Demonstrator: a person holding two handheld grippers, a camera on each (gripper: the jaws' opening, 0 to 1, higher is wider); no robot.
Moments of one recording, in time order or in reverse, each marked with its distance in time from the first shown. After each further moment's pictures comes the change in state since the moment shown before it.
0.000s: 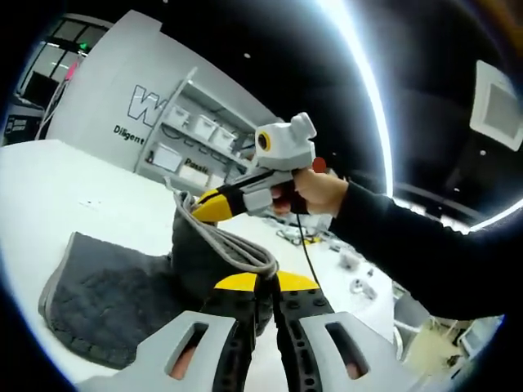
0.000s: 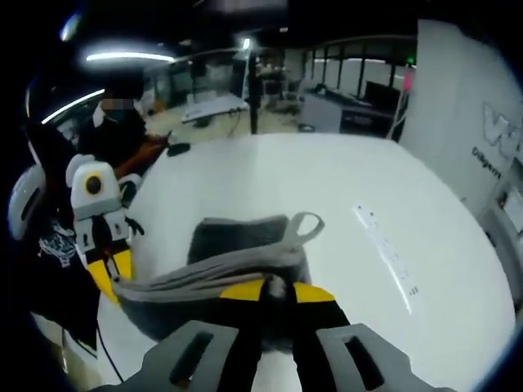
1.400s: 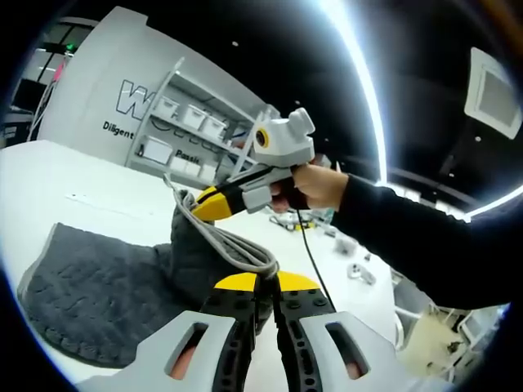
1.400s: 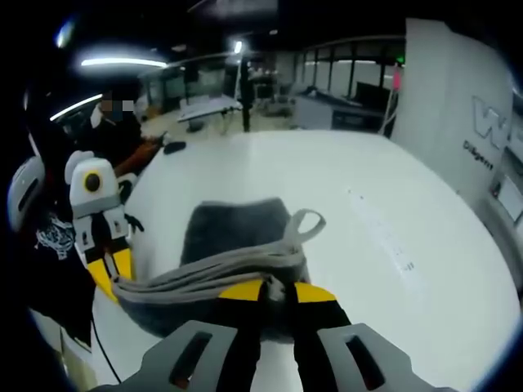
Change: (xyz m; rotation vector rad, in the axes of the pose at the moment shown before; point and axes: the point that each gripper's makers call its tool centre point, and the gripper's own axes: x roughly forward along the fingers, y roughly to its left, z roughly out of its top) left arm 0.020 -0.018 -0.031 0.039 0.067 -0.035; right arm -0.012 0.005 -0.039 0.031 -0.023 -0.028
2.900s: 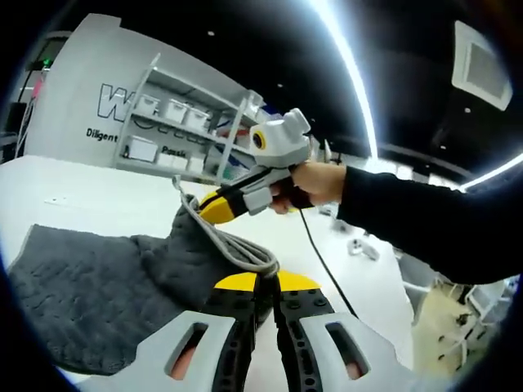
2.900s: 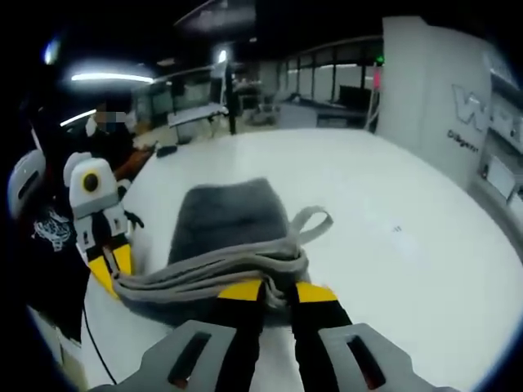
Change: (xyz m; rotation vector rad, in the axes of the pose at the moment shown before) left arm 0.035 -0.017 -0.038 0.110 0.075 -0.039; right arm -0.027 -0.026 -0.061 0.075 -0.068 -0.047
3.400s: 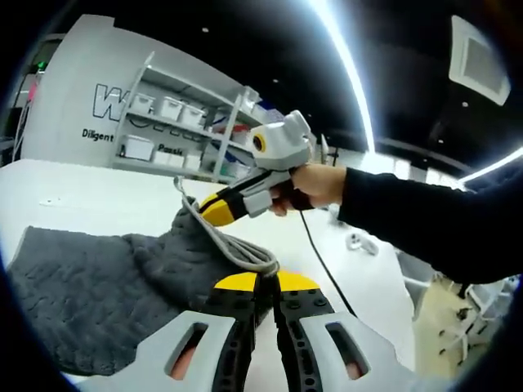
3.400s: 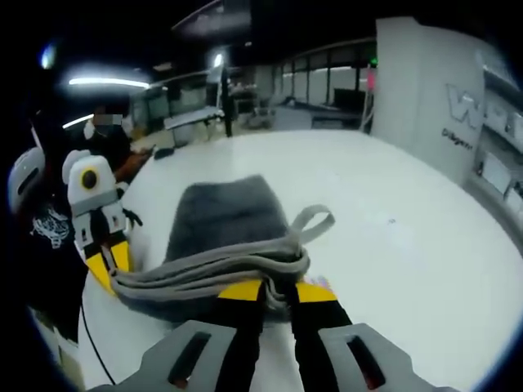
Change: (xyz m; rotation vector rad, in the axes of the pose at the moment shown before) left arm 0.006 -0.006 -0.005 0.020 0.021 -0.010; right arm -0.005 0.001 -0.013 0.014 -0.022 -0.020
